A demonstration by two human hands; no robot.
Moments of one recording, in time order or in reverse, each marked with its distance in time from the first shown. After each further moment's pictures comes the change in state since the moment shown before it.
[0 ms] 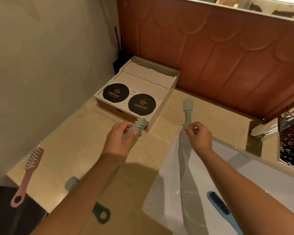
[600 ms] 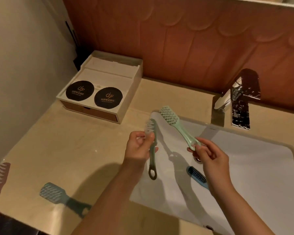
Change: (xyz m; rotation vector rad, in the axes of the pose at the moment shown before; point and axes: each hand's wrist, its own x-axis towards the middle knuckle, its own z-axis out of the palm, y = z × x) left_hand -0.059 0.073 0.087 -0.912 -0.262 -0.456; right_hand -0.144 0.026 -0.097 0.638 0.149 0.200
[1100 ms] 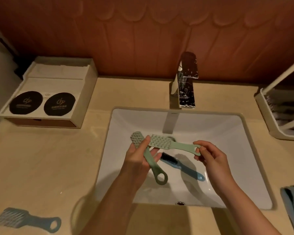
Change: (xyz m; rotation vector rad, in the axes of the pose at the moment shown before) left_hand -0.031 -0.046 0.069 -0.262 -0.228 -0.391; right_hand -0.024 0.021 -0.108 -0.055 0.160 0.106
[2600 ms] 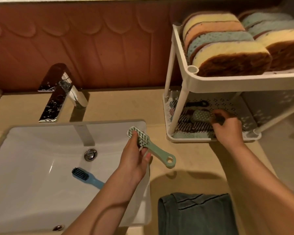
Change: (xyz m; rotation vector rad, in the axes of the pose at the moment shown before) left_hand 0.053 -0.210 0.284 0.034 0.200 -0.113; right_hand 0.185 0.000 -0.373 -0.720 0.321 -0.273
